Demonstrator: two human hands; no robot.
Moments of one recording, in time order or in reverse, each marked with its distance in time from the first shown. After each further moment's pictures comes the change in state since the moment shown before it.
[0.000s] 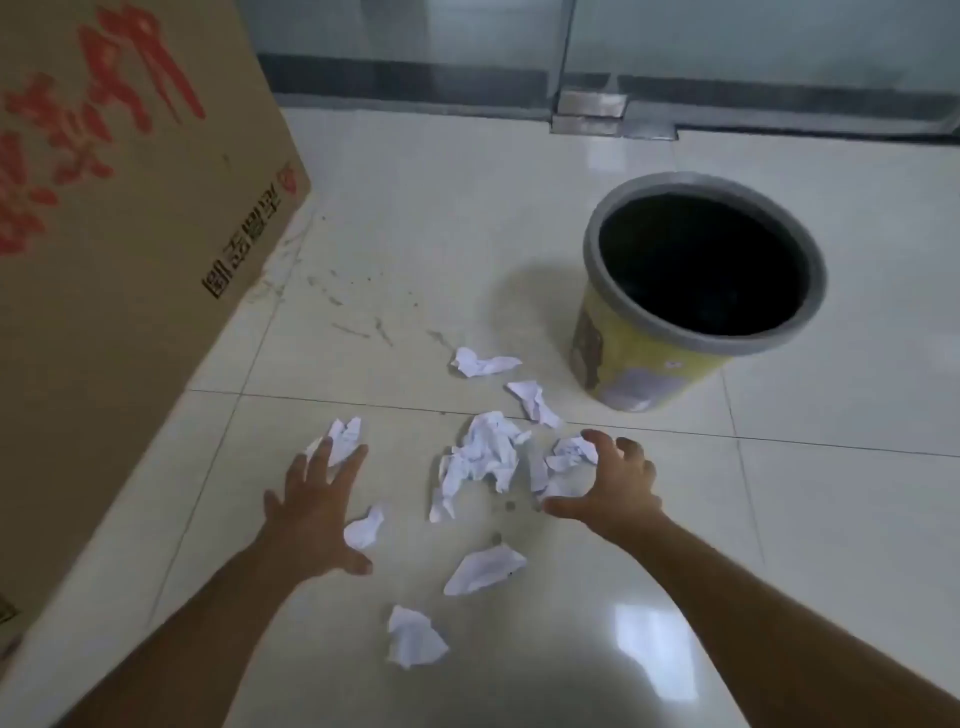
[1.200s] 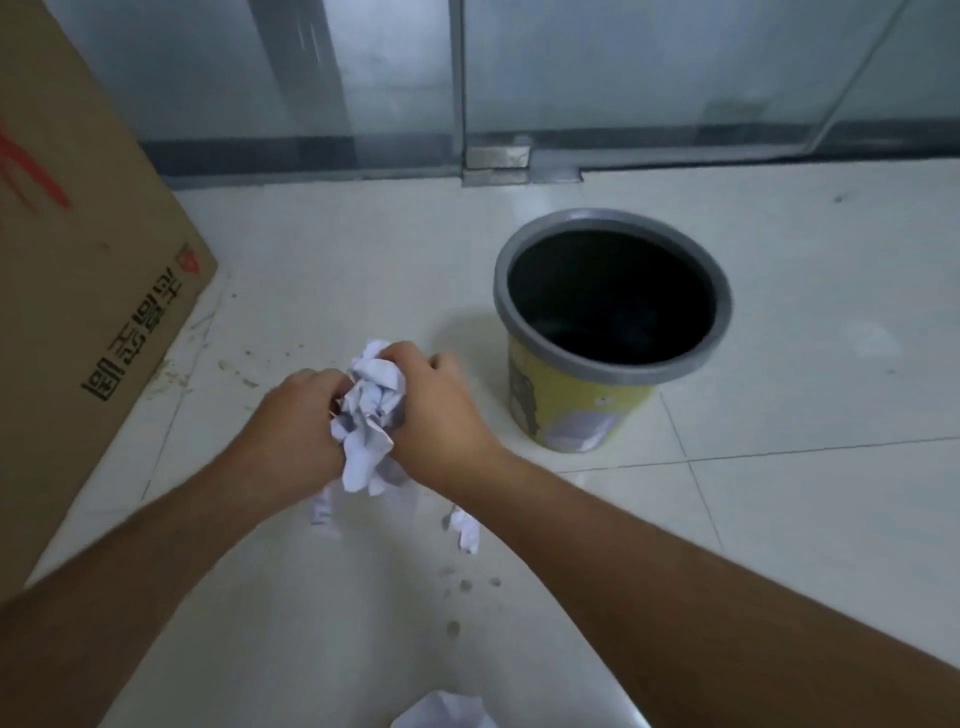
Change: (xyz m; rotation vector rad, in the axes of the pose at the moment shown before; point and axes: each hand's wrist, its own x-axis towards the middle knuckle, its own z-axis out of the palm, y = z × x) left_hand 0.040 0.129 -0.150 -0.374 0.432 0.360; right_hand 0.015 -0.138 -0.053 0.283 0.108 -0.603
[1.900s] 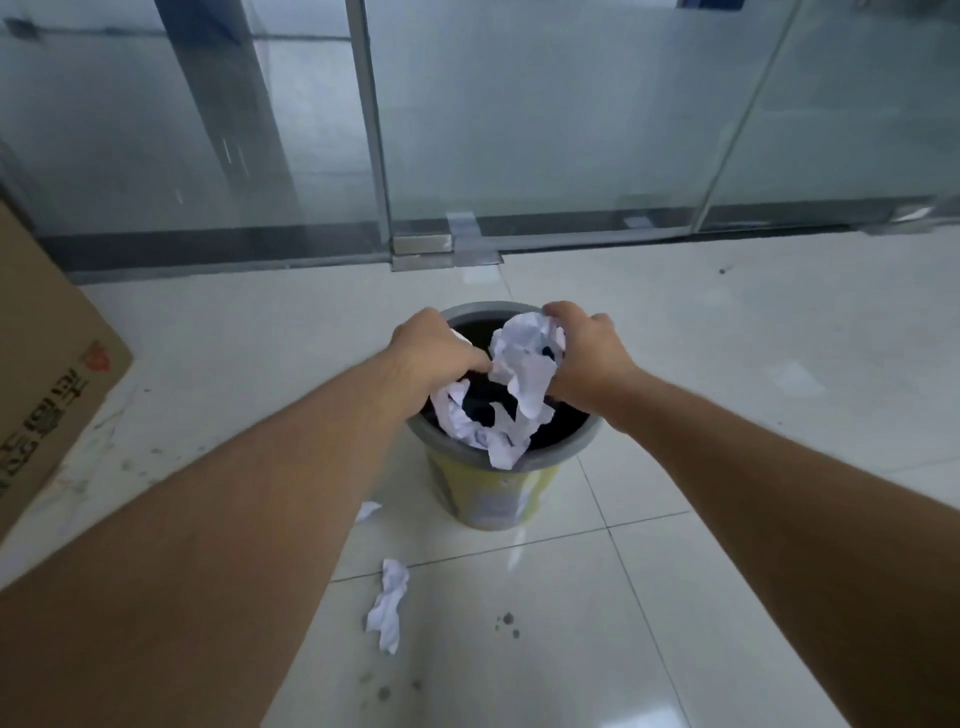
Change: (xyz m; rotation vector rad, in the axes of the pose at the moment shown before) left_hand 0.096 0.203 0.032 -0.366 -0.177 -0.096; right_hand -0.004 0.070 -0.225 -0.189 0.309 0.335
